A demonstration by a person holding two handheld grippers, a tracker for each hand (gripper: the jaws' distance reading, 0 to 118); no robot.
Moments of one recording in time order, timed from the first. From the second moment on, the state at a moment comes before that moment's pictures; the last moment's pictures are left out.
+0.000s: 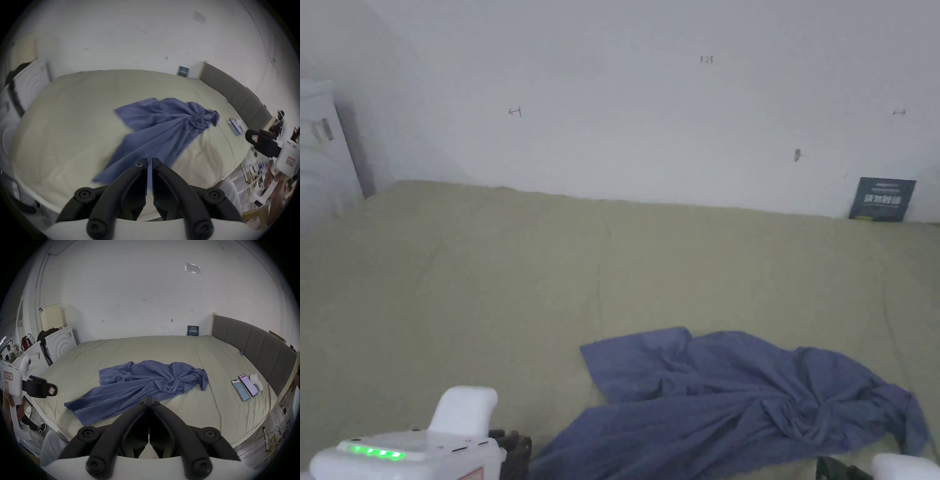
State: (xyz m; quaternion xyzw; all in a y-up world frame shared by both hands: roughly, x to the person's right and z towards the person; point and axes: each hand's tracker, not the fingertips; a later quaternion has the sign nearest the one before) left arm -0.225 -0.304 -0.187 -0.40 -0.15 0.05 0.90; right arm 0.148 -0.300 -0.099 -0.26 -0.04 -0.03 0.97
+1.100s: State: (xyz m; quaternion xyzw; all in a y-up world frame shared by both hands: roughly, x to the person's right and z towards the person) left arm -0.202 -0.435 -0.298 -0.55 -0.08 -0.02 0.83; right arm 0.124 -0.337 -0.127 -0.32 -0.01 -0.03 0.95
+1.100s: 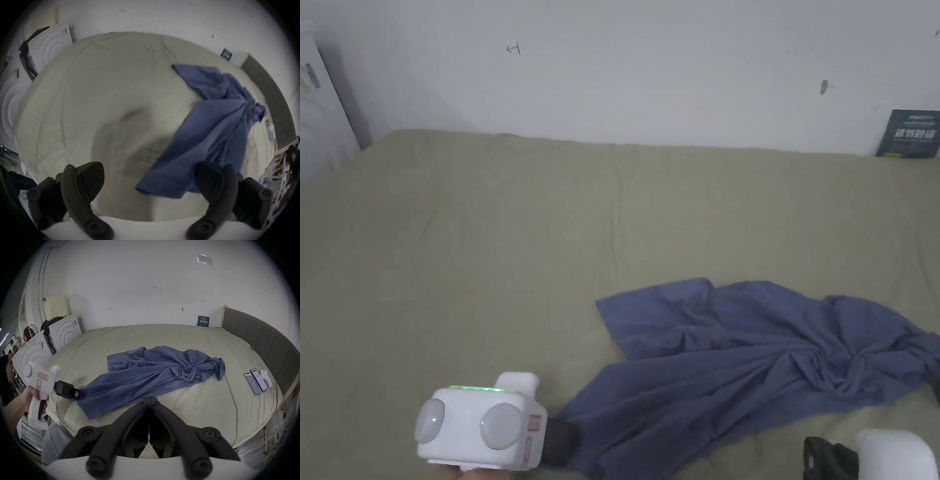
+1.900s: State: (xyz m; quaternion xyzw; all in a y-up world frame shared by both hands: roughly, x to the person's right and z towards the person) left arm -0.212 -0.407 -0.280 -0.51 -0.12 0.00 0.85; right arm 0.129 -0.331 -0.195 -0.32 0.01 0.00 0.95
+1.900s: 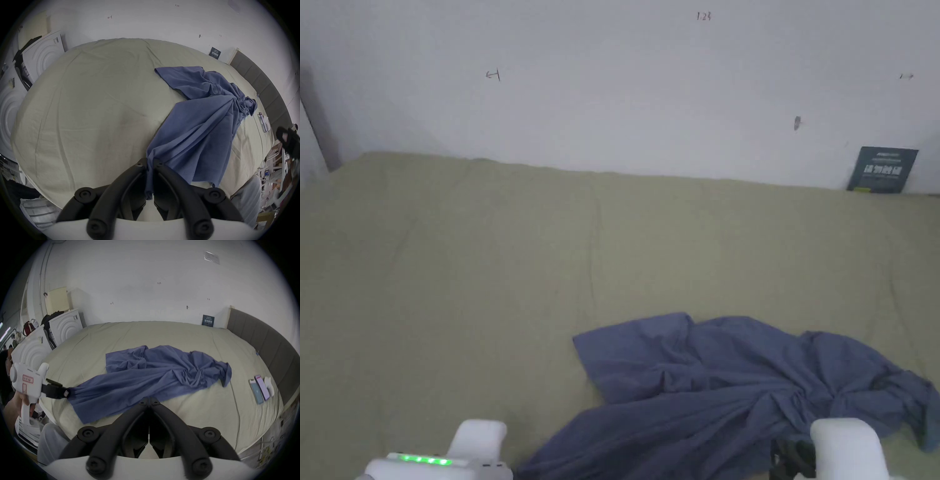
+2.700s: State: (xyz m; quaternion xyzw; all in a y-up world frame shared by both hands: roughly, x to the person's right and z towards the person) left arm -0.229 -0.424 -0.288 -0.51 -0.16 0.05 0.84; right arm 0.136 -0.368 -0.557 -0.46 0.10 0.10 0.88
